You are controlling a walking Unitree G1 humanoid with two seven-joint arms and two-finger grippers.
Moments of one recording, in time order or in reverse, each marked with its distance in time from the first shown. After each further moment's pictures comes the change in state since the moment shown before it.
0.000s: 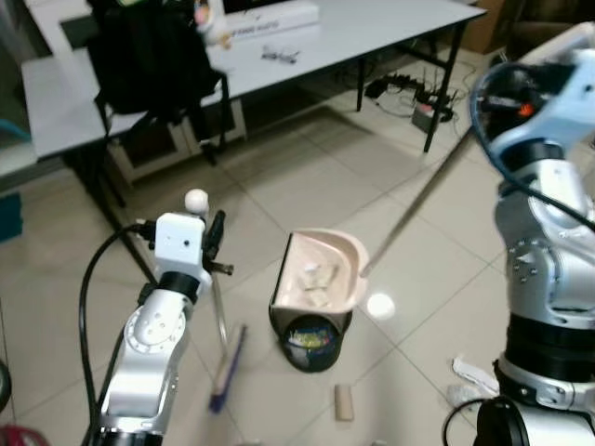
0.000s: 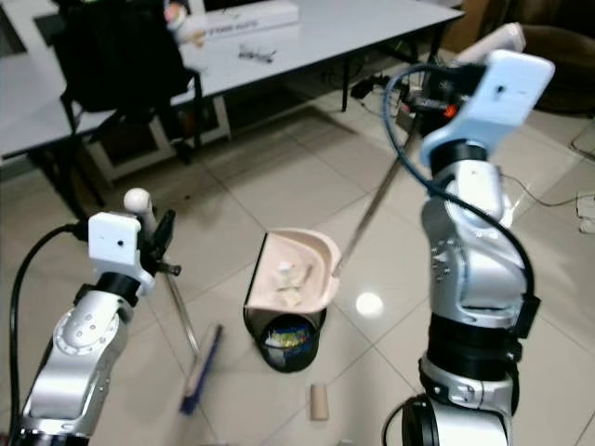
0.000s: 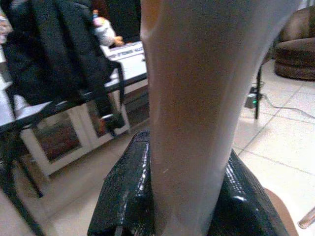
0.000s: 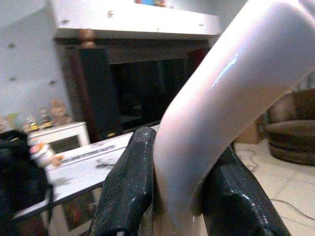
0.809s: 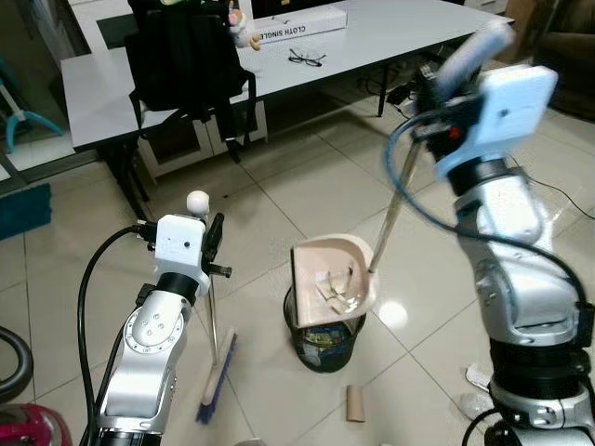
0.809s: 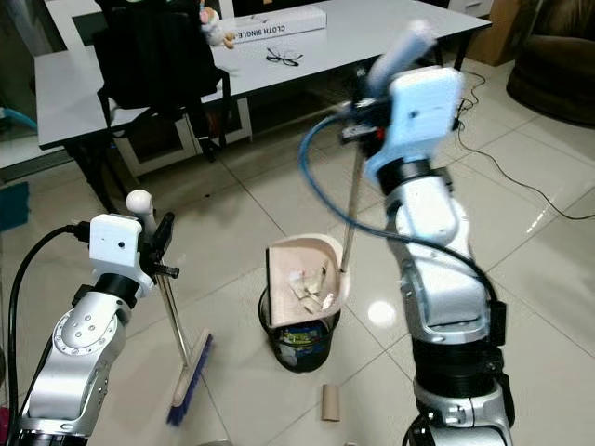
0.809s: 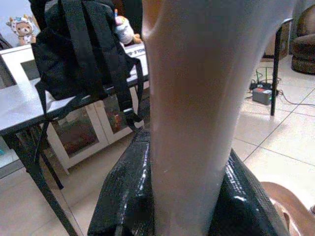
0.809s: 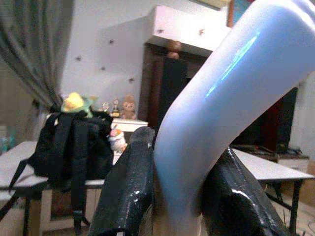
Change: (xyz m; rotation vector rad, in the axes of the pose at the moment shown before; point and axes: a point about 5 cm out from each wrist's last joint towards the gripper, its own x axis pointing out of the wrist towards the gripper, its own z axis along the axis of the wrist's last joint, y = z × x) left arm 0.000 -0.001 -0.002 0.015 0.012 -0.010; right arm -0.019 0.045 -0.013 -0.191 -0.059 0.307
